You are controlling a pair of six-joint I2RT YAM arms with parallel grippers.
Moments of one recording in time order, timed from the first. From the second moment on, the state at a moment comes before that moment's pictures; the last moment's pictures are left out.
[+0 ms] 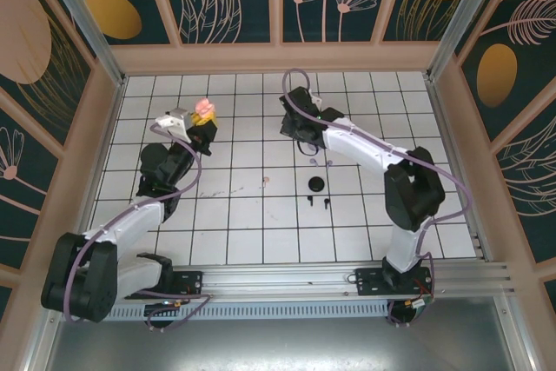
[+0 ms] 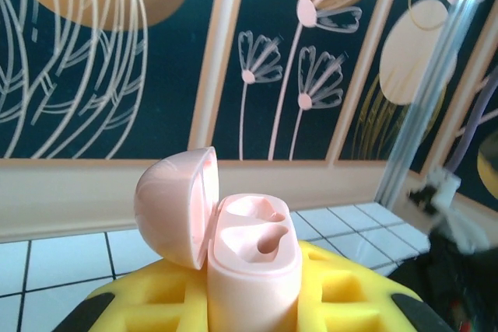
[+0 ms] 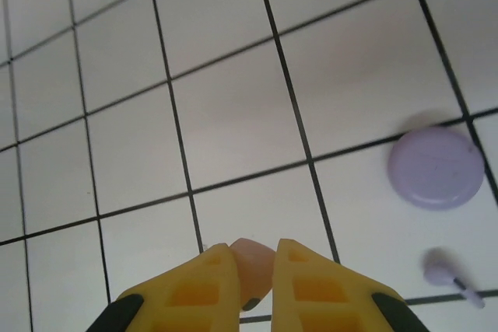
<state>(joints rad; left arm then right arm) -0.26 1.20 0.45 0.90 0.28 -0.27 0.68 1.80 1.44 -0.51 0.24 0.84</state>
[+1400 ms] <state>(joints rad) -0.41 1.60 0.71 1.07 0.73 -0.03 0.72 1.39 1.23 -0.14 -0.20 0.06</state>
